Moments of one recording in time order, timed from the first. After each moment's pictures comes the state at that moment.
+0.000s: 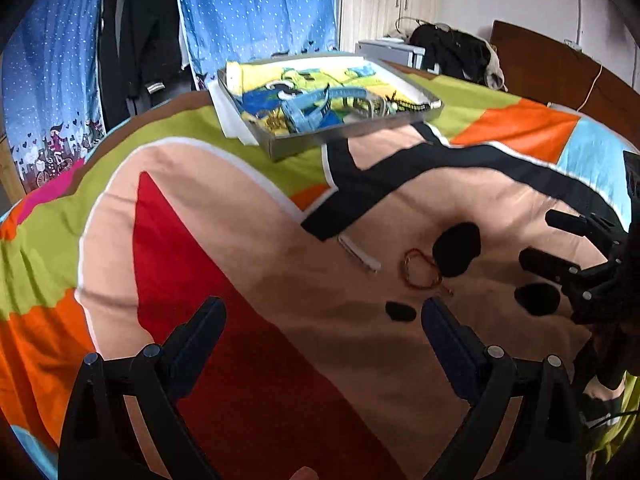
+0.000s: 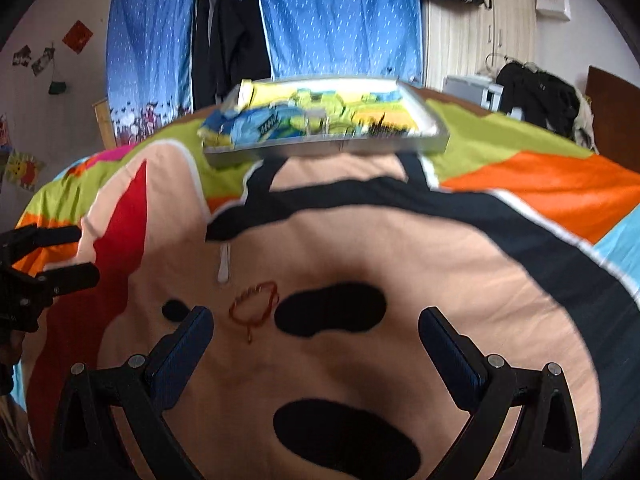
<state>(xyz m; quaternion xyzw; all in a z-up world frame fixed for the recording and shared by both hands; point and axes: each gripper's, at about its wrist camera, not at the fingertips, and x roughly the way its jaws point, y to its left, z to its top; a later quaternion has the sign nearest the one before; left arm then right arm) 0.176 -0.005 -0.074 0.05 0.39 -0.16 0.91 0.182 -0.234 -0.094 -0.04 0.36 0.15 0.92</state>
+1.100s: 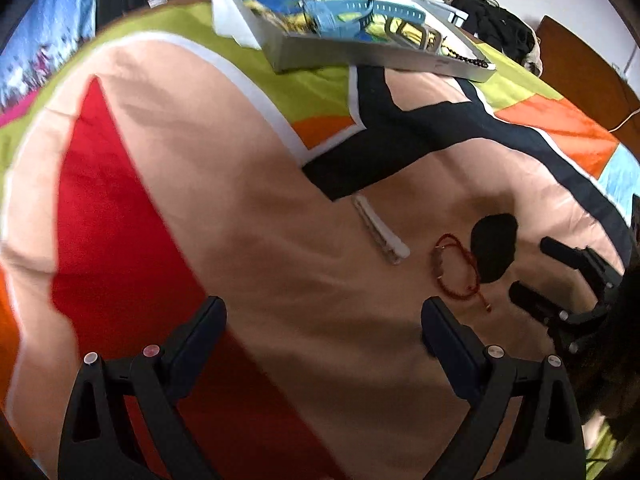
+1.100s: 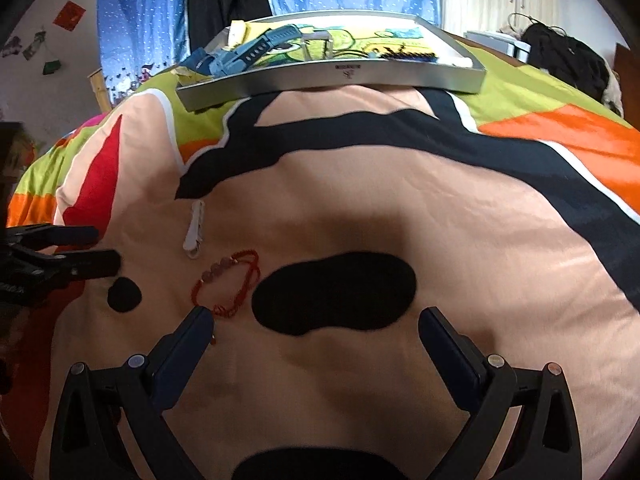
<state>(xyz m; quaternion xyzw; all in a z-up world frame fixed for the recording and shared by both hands) 0.252 -0.004 -0.132 -0.04 0.51 -0.16 0.85 0.237 -0.227 -0.144 -0.04 0.43 0.17 0.89</state>
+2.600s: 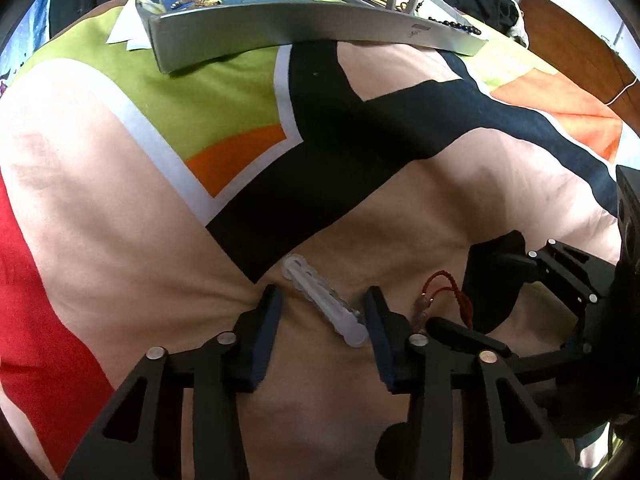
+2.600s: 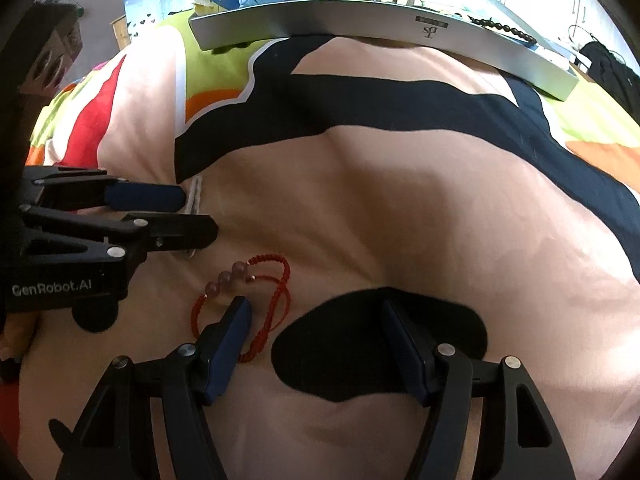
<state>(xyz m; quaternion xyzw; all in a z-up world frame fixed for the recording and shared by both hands) 0.303 -0.056 -0.163 0.00 0.50 -0.19 0.84 0.286 -0.182 -0.179 -0.11 0.48 0.21 0.85</state>
